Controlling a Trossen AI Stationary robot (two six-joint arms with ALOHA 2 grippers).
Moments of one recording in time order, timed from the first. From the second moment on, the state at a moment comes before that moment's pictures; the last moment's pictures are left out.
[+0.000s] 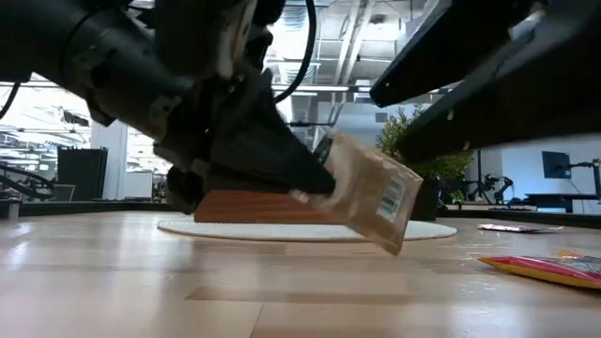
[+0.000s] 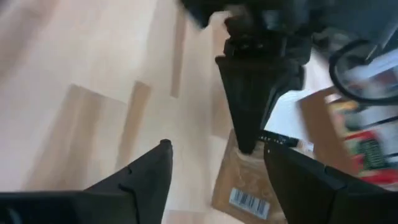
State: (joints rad) left arm -0.56 2.04 0.96 0.55 -0.66 -0.82; right arm 0.81 2.11 1.39 -0.33 0.91 0.16
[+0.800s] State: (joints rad) left arm -0.60 1.99 0.96 0.84 -0.64 -0.74; right arm 0.84 2.38 1.58 -0.28 1.57 -0.35
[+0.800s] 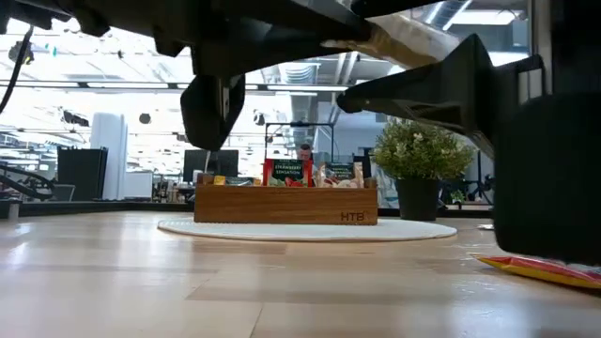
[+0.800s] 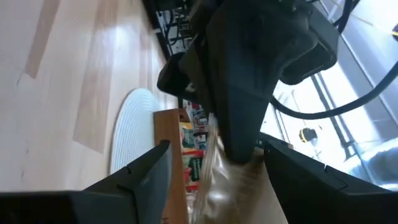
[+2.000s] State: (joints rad) left arm -0.81 1.80 0.97 0.35 -0.76 -0.05; right arm 0.82 2.24 1.58 -0.64 1.20 0.36
